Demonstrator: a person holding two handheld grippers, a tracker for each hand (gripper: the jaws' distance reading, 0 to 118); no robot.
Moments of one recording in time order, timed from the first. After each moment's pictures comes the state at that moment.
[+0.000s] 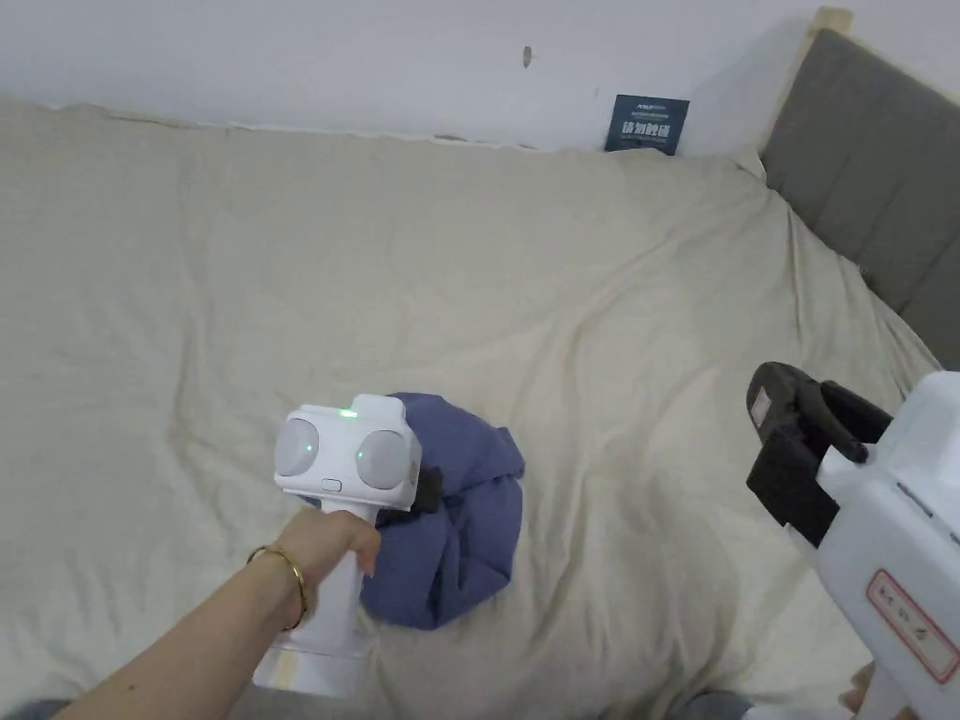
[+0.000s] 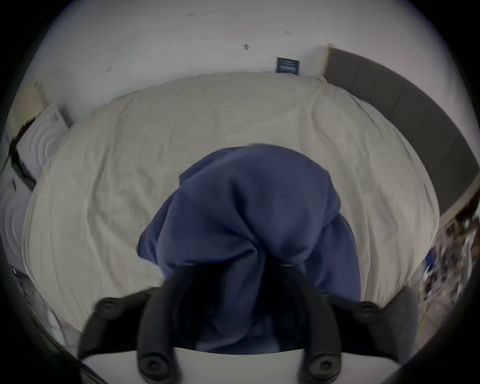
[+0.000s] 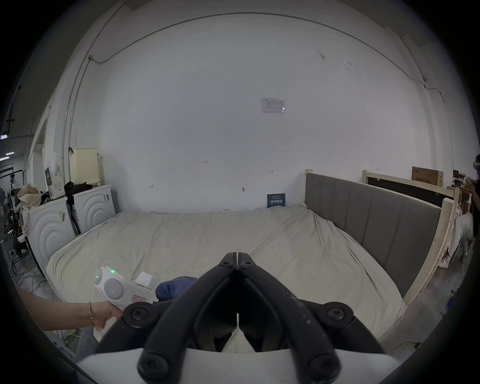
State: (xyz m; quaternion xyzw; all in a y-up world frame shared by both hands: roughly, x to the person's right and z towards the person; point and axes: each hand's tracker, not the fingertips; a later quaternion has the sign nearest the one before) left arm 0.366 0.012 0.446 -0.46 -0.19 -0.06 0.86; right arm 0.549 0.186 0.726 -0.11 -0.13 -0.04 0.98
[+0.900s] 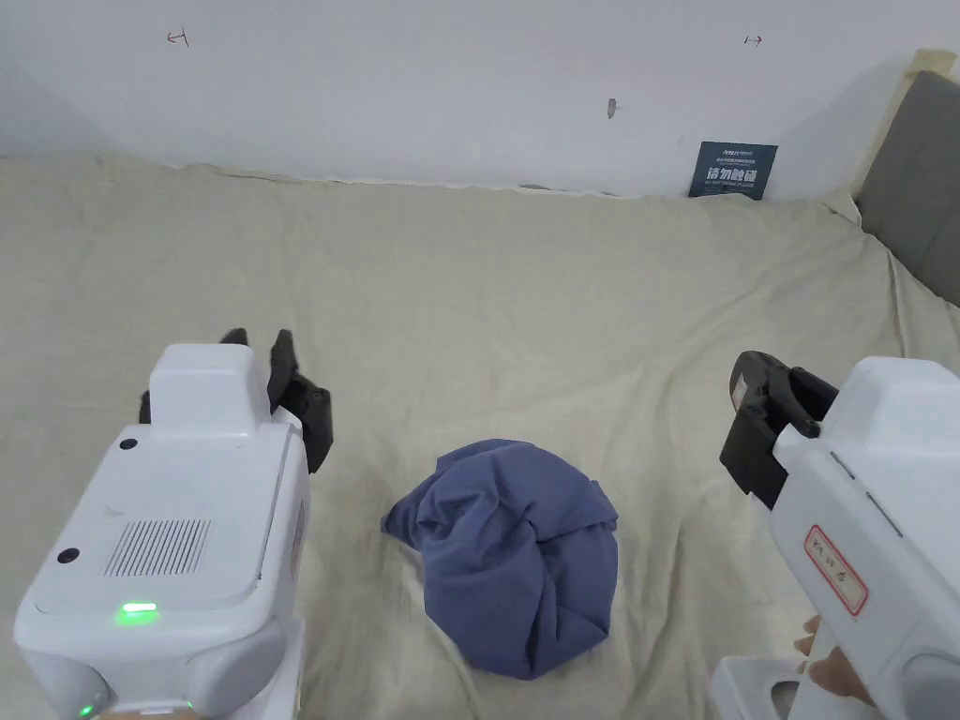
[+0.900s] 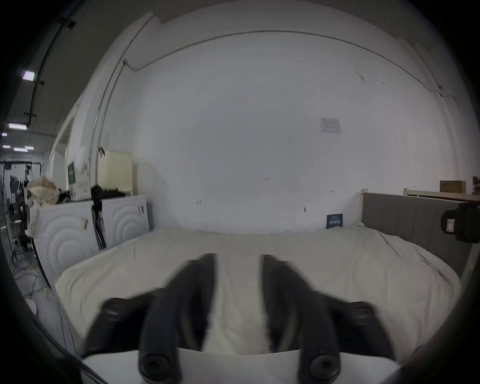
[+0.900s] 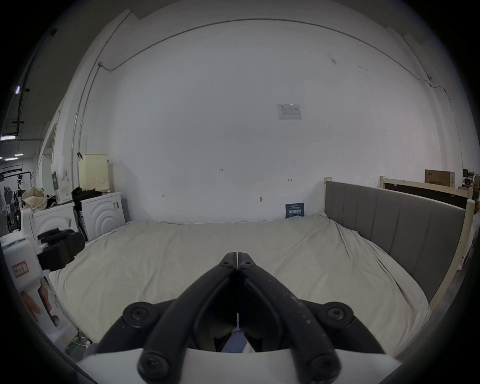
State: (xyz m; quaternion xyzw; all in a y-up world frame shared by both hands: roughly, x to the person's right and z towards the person) left arm 0.218 0.150 0.559 -0.04 -0.07 -0.02 1.00; right arm 0.514 0.176 0.657 -0.08 -0.10 -0.04 0.99
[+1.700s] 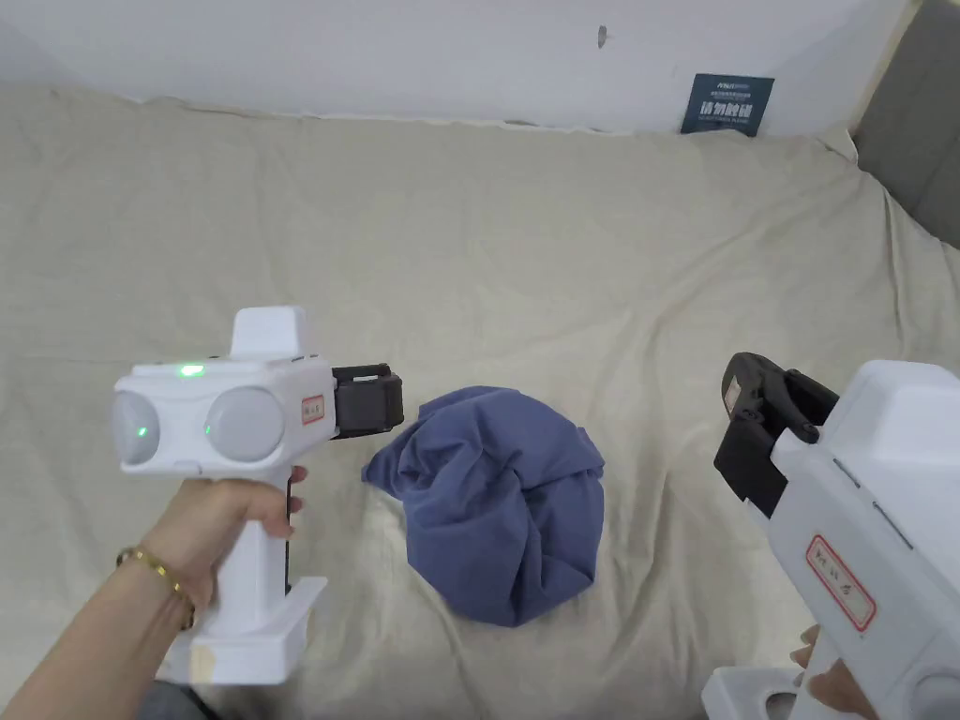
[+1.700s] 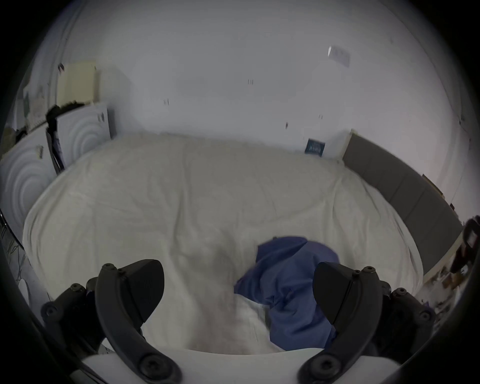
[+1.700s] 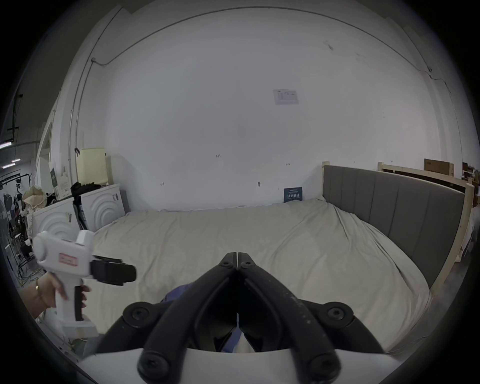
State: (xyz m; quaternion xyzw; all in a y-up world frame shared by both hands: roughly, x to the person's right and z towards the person) left arm 0.250 0.086 0.431 -0.36 -0.16 0.01 0.92; right arm 0.518 0.149 0.667 -0.12 -0.10 -0.05 0.99
